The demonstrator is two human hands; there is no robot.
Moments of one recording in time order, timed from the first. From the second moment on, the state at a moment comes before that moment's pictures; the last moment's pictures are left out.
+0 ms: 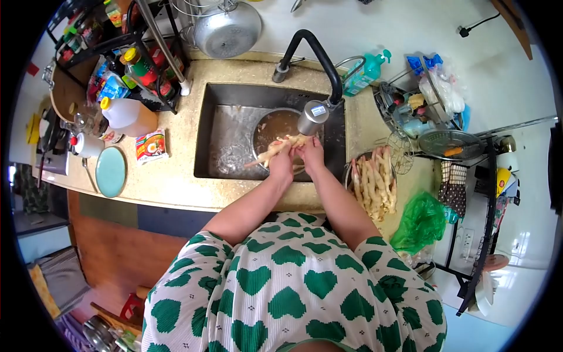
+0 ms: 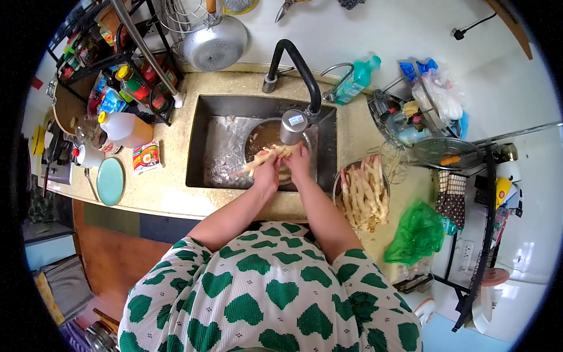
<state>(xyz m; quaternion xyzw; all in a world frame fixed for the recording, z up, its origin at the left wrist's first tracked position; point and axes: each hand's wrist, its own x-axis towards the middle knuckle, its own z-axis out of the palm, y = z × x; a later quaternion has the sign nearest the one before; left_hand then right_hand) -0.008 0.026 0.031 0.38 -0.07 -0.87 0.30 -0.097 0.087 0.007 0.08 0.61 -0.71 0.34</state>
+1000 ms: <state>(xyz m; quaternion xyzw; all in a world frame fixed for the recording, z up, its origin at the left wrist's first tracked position) 0.036 -0.035 0.019 0.33 -0.35 -0.87 0.12 -0.111 0.107 0.033 0.14 0.48 -0.64 0.58</state>
